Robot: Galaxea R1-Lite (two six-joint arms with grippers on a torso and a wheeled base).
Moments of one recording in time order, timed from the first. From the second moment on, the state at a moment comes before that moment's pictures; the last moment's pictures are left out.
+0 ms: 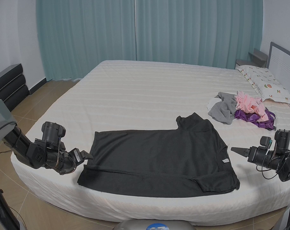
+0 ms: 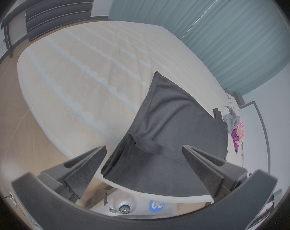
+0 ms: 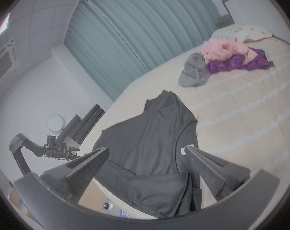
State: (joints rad) left arm -0.12 1.97 -0.71 -0.36 -0.15 -0.65; right arm -0.15 1.97 -0.30 -1.18 0.62 0.32
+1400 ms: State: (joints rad) left arm -0.12 1.88 -0.61 -0.37 -0.21 -0.83; right arm -0.09 2.15 -0.02 -1.55 0.52 0.55
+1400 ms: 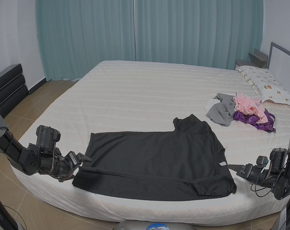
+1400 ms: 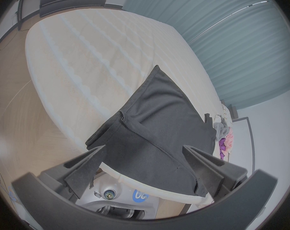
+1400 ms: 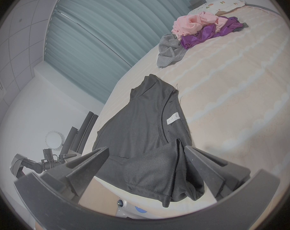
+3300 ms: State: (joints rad) left arm -0.05 2.07 -0.82 -0.29 -0.26 -0.77; right arm -0.02 2.18 -0.04 -1.55 0.48 0.56
